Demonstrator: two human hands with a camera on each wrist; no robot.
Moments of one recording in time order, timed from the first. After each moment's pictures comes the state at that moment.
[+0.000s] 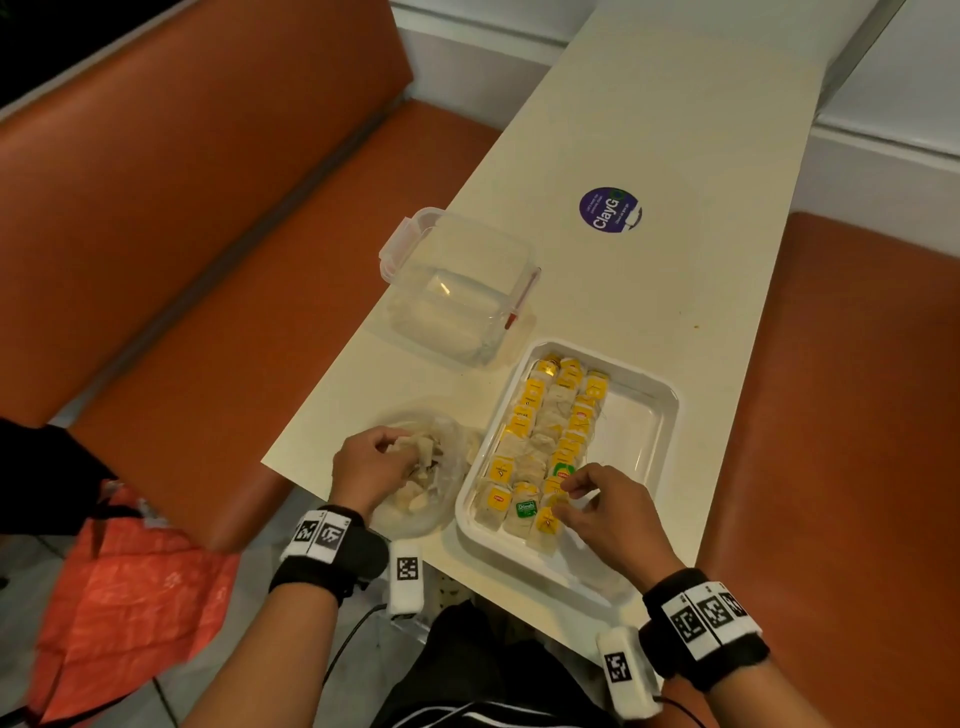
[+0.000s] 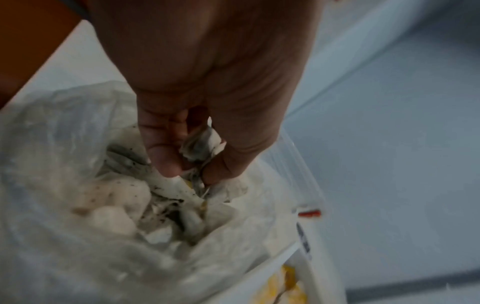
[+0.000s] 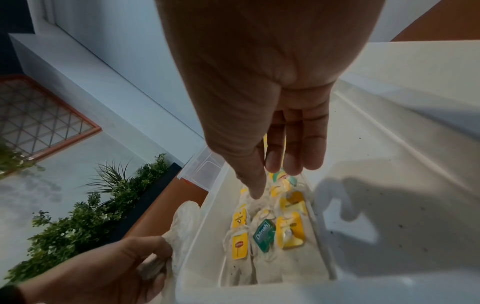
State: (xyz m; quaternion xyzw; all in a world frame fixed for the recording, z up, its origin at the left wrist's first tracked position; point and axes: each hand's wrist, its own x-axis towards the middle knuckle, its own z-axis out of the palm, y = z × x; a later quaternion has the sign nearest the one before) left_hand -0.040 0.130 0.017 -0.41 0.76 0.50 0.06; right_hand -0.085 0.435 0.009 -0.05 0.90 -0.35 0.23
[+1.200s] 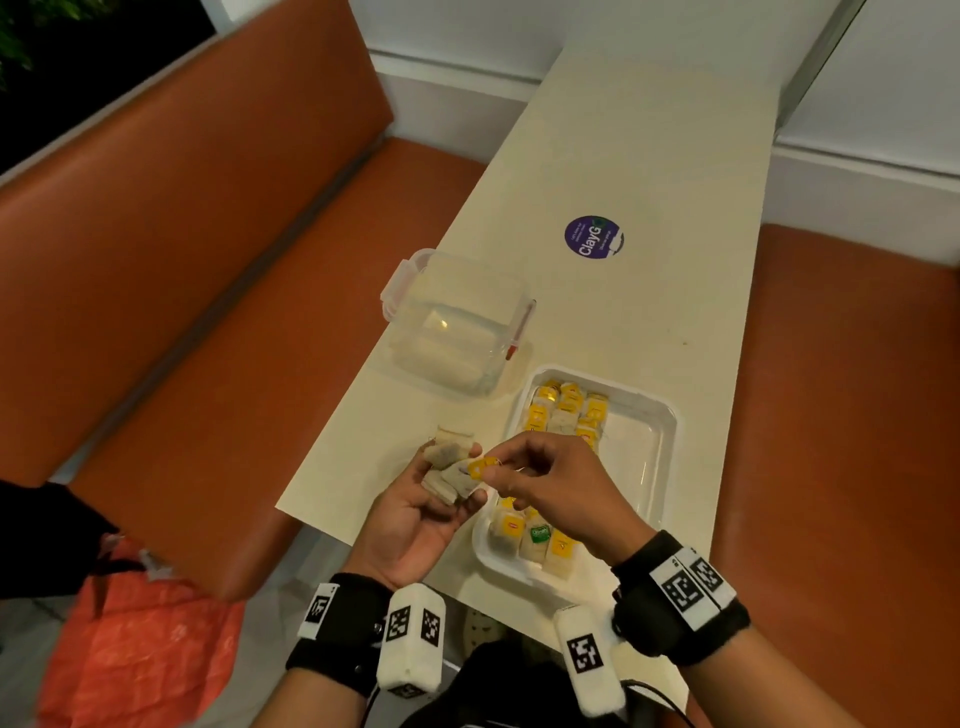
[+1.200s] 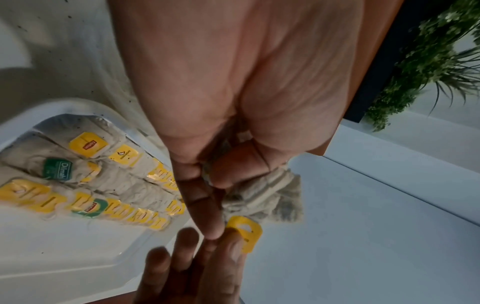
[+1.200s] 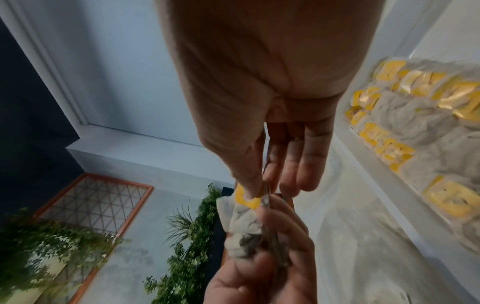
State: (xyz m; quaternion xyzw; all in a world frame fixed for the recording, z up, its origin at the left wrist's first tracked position) left_hand -0.033 0.164 0.092 -0.27 0.29 0.91 0.09; right_hand -0.099 0.348 0.129 -0.06 0.75 -0.59 0.29
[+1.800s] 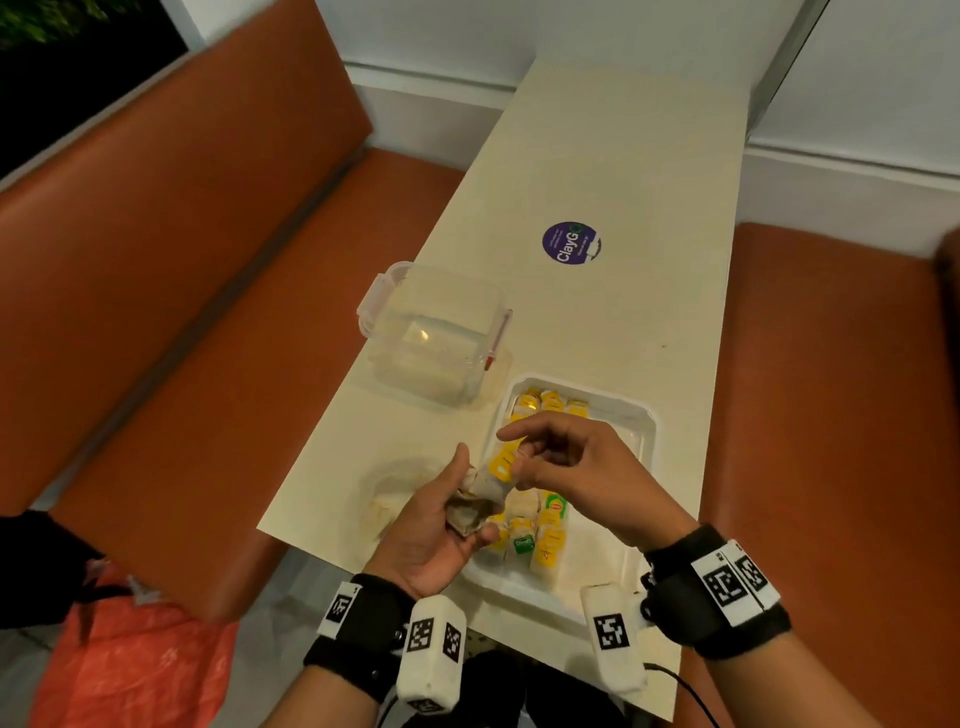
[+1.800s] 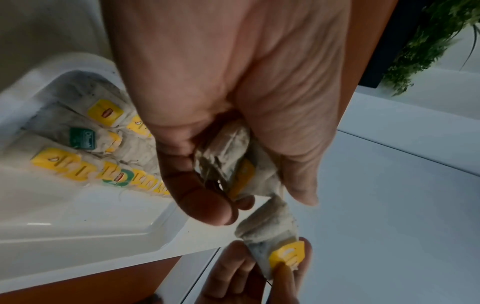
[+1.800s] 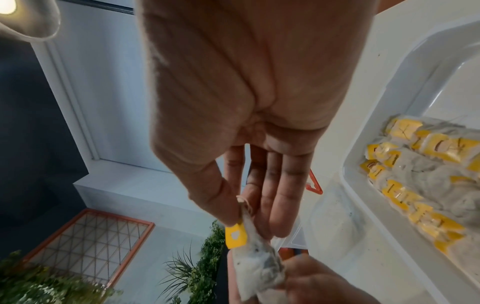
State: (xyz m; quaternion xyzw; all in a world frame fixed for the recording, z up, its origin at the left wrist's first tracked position) left_hand -0.054 0.204 0.108 -0.29 0.37 0.86 0.20; right_hand -0.124 0.392 0.152 -0.12 0.70 -0.64 0.28
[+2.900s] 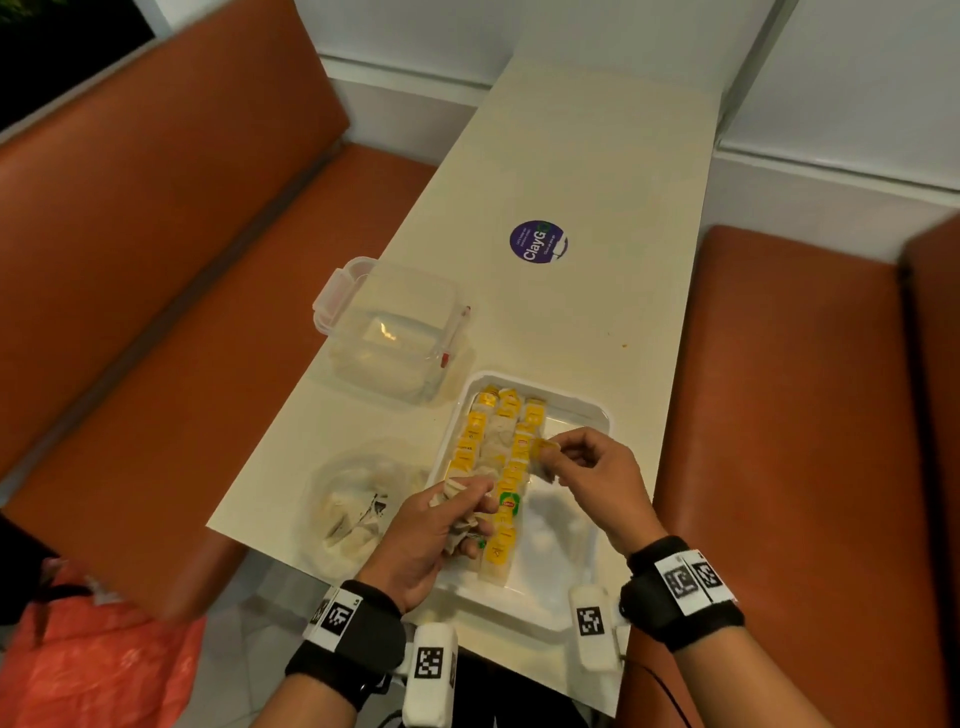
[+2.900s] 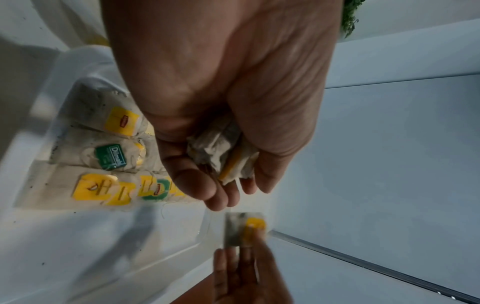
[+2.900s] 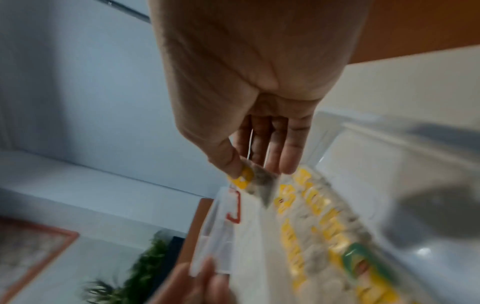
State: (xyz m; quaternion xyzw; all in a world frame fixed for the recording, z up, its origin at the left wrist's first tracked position) left_hand -0.051 0.254 0.074 -0.29 0.49 0.81 0.18; right_hand -0.137 0.461 0.070 0.08 0.79 -0.59 0.17
